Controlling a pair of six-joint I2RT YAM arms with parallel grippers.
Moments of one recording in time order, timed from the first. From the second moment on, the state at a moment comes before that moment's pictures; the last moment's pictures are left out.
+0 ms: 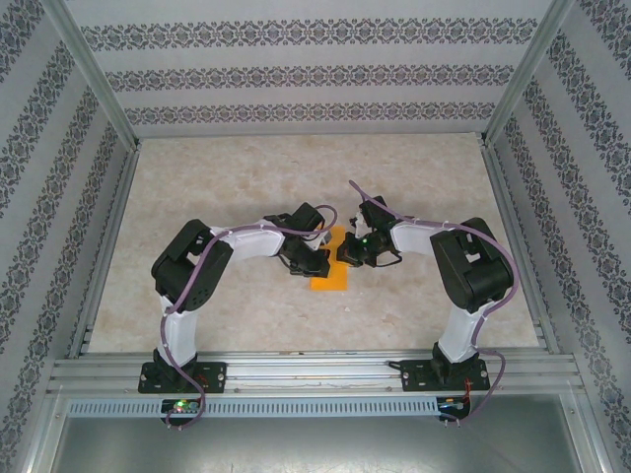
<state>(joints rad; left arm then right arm) -0.67 1.98 1.23 -0.47 0.48 -0.52 0.40 1.84 0.94 -0.28 -0.57 0.65</state>
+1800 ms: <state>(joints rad) -0.69 1.87 1.11 -0.49 0.36 -0.28 0.39 1.86 0.96 -0.30 -0.60 0.62</state>
